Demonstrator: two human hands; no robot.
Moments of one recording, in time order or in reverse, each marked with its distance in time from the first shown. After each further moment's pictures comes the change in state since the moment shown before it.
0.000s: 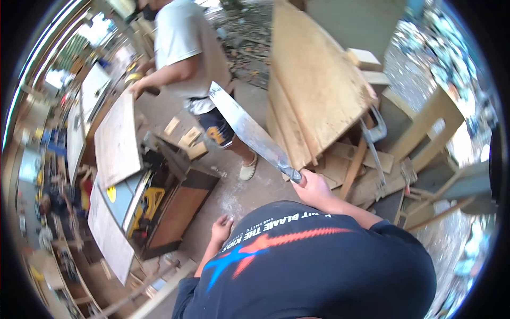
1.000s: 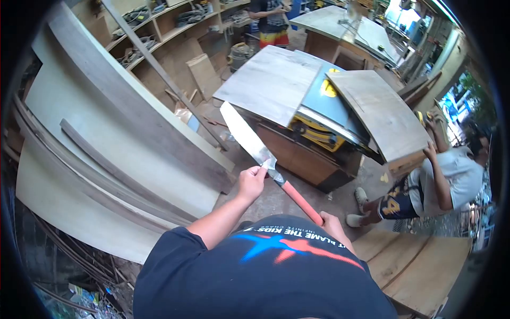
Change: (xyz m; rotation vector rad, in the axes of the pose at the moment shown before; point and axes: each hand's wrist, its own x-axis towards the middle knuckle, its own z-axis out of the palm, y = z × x) left_hand -0.286 -0.184 -0.221 -0.958 1.236 0.001; right_hand -0.141 -0.230 0.384 -0.575 -1.023 -0.801
